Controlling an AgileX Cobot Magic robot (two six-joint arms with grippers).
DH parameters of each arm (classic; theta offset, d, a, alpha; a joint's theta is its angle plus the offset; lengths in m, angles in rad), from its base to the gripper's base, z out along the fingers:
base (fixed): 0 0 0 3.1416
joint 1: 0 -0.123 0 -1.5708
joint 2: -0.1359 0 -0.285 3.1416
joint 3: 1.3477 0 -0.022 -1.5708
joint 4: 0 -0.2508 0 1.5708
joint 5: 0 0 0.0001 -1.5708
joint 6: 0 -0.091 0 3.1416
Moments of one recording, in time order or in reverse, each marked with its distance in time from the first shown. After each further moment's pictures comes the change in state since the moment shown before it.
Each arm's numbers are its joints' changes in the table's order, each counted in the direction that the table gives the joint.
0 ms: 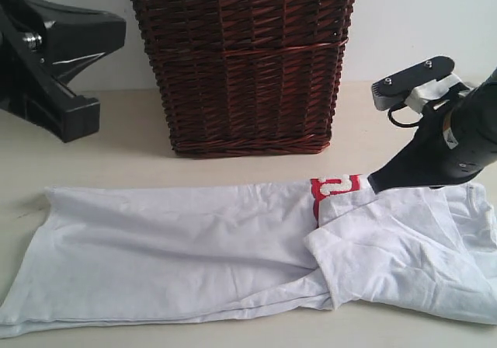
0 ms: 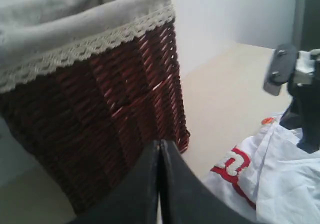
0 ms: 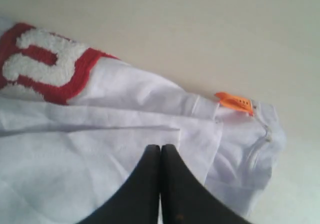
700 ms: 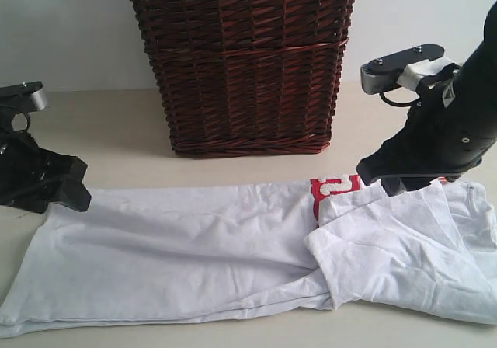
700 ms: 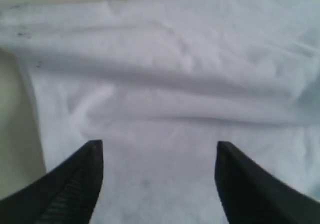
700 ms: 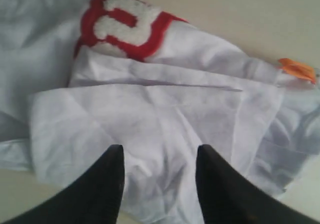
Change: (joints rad) left arm -0.554 -0.611 -0.186 -0.774 0.675 1.025; right arm 0.000 0.037 -0.148 -0.450 0.273 0.396
